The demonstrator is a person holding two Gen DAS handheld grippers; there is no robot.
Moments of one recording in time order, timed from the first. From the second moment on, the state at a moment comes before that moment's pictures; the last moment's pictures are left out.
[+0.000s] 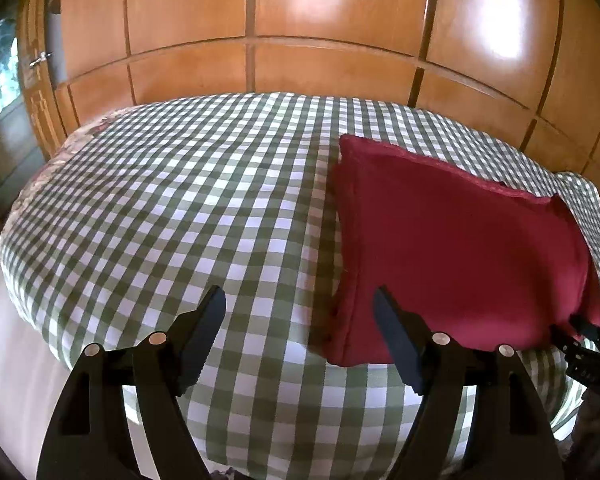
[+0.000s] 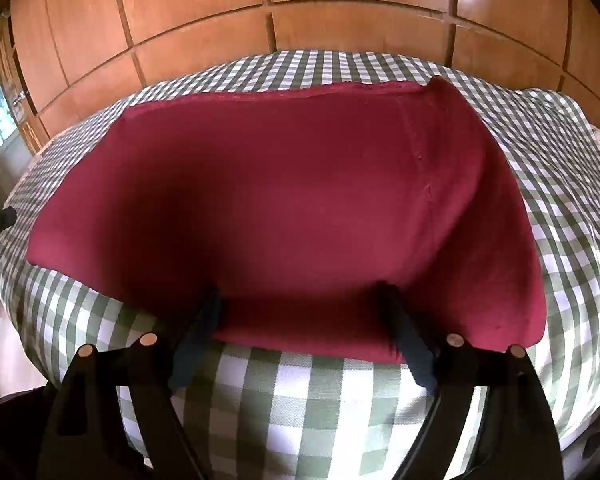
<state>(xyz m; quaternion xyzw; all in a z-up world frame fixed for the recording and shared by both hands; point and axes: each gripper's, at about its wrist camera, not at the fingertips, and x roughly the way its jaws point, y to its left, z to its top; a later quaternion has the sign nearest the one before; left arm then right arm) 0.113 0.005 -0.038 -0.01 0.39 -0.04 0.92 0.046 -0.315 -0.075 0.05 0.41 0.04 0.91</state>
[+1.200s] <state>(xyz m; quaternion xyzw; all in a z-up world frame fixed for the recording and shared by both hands) 0.164 -0.004 -0.081 -0.07 0.43 -0.08 0.90 0.048 -0.313 -0.075 0.04 0.40 0.04 0.91</state>
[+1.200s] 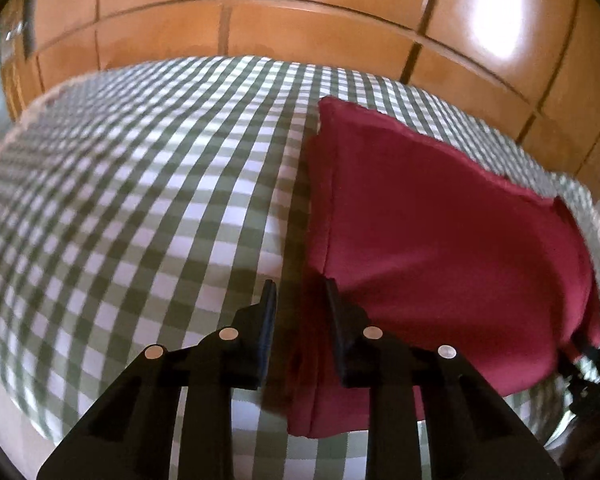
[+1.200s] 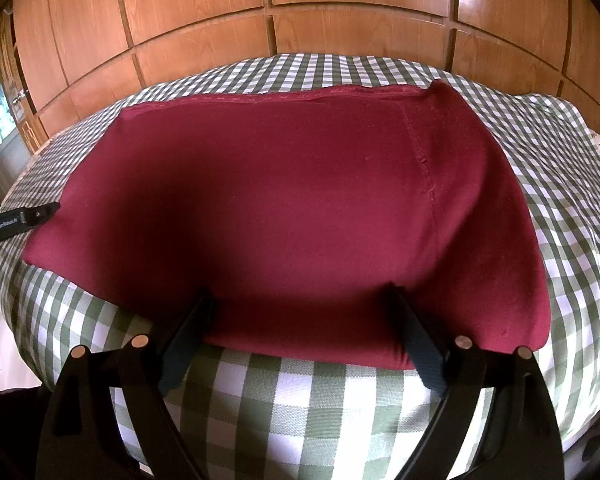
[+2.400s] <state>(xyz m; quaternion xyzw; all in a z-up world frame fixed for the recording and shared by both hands) 0.133 -0.075 -0.036 0.06 0.37 -0.11 0.92 0.078 -0.460 -0.070 0.24 0.40 -0.04 0.88</state>
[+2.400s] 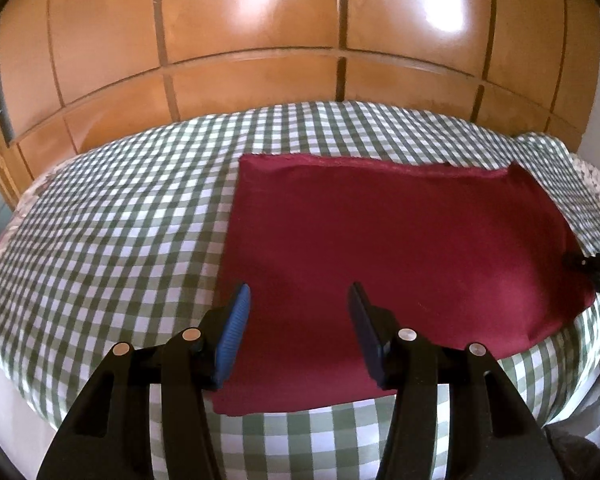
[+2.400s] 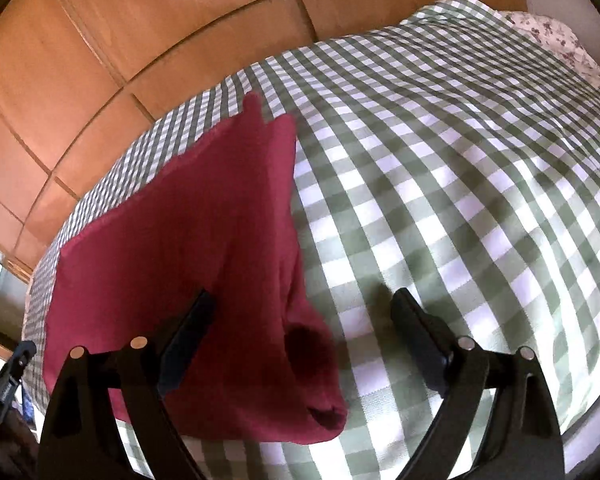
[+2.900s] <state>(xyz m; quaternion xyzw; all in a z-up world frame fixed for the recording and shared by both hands) 0.149 -0.090 -0.066 0.05 0.42 -0.13 0.89 0.076 -0.460 -0.072 0.31 0.41 0.05 0.85</state>
